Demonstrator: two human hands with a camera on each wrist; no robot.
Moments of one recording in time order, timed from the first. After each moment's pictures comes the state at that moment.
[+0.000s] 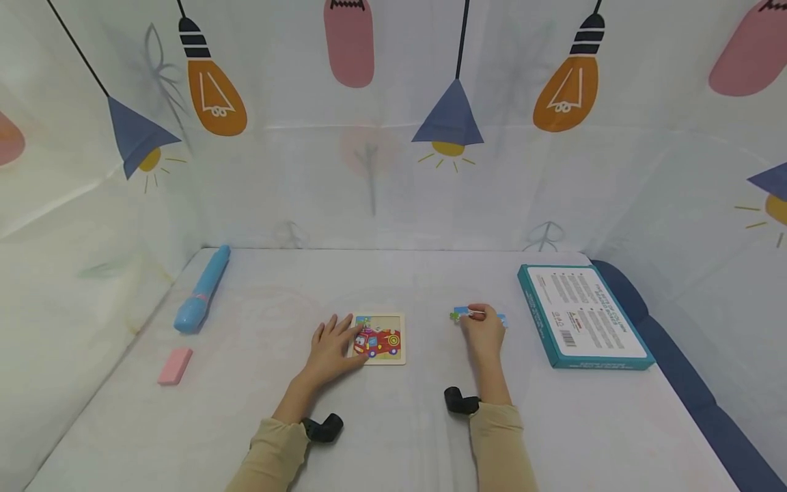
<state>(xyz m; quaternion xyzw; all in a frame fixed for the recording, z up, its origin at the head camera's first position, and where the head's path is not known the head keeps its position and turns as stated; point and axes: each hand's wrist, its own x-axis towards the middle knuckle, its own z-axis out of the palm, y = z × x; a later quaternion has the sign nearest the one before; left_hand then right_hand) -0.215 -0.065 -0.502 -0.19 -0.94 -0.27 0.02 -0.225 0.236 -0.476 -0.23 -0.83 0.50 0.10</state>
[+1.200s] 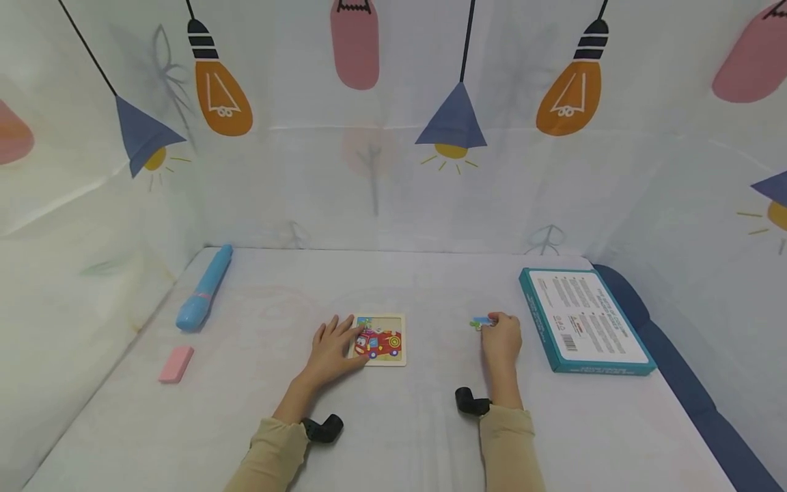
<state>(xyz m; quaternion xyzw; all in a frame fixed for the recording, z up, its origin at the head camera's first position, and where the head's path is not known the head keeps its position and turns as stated) -0.214 -0.066 -0.503 -0.19 -0.94 -0.27 0.02 -0.215 0.252 -0.473 -0.24 -0.89 0.36 0.11</state>
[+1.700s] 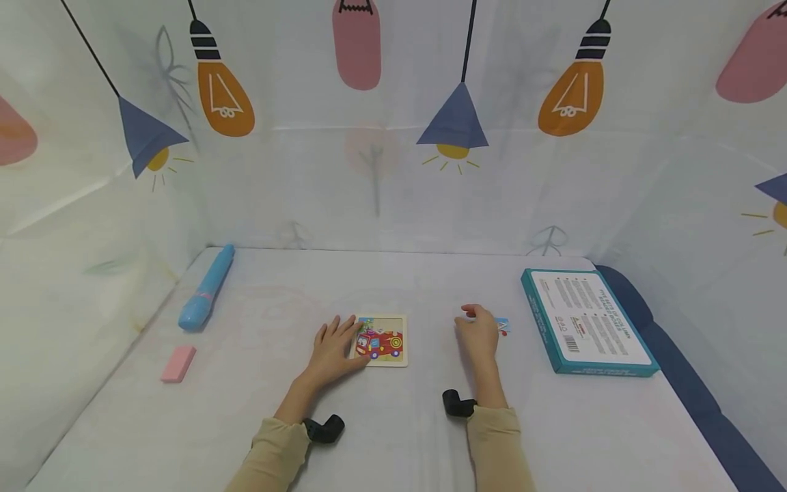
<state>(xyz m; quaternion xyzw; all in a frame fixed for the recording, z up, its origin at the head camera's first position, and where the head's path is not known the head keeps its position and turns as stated) -0.214 -0.065 -0.501 -0.19 -0.94 -0.27 0.01 -0.222 0.223 -0.465 -0.15 -0.89 0.42 0.09</state>
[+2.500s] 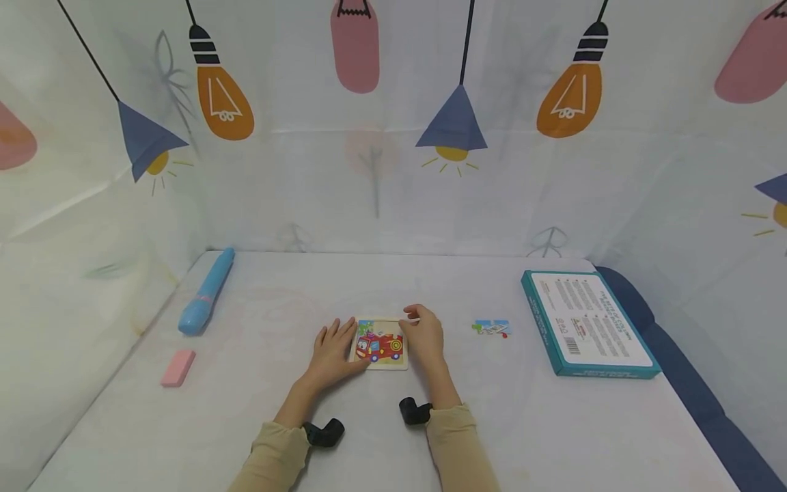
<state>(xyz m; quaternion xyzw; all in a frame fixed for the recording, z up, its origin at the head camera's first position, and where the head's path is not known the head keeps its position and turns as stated) -0.215 -0.063 -0.504 -0.18 -0.95 -0.26 0.01 -0.232 0.134 -0.468 -0.08 -0.88 0.47 0.06</state>
